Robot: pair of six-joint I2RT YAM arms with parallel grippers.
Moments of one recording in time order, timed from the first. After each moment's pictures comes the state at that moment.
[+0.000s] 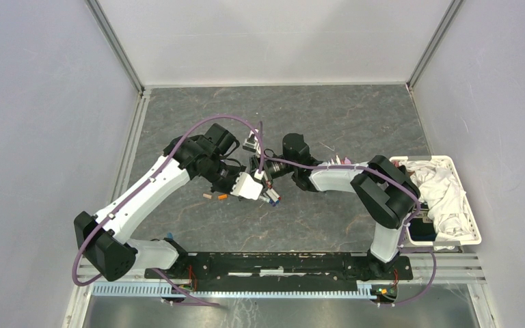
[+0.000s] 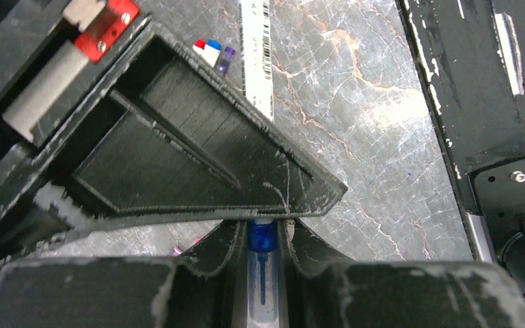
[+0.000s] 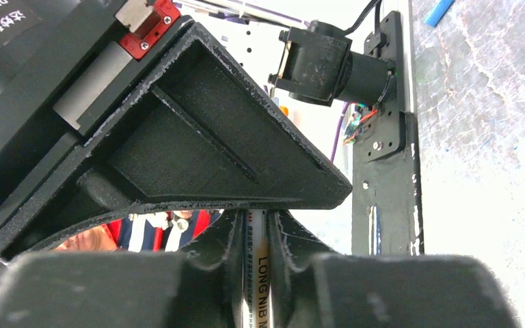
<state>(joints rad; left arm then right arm) -0.66 1.29 1.26 -1.21 0.50 1.32 0.78 1.84 0.96 0.83 -1.19 1.20</state>
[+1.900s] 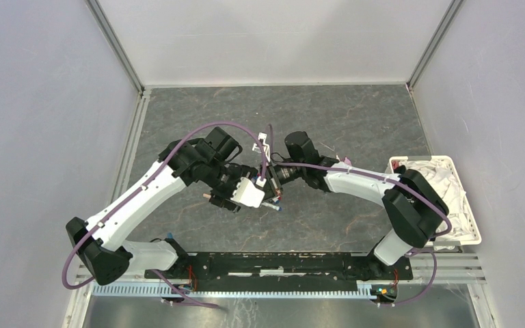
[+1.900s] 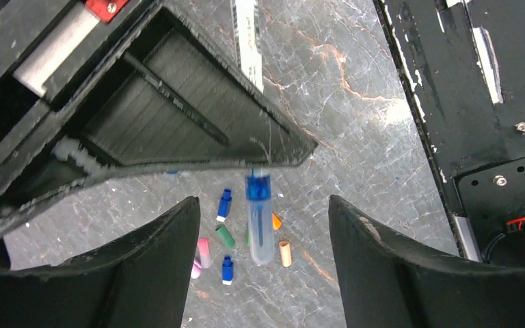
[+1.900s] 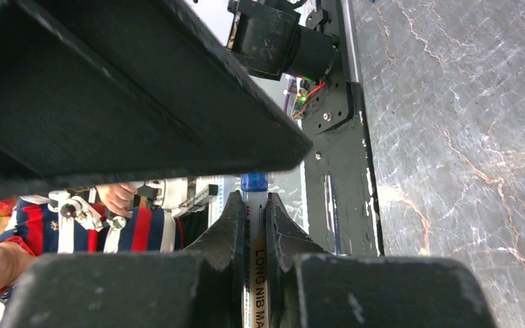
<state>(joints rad) -0.75 1.25 1.30 -1.23 0.45 1.25 0.78 1.62 0.95 0.23 -1.10 0.70</state>
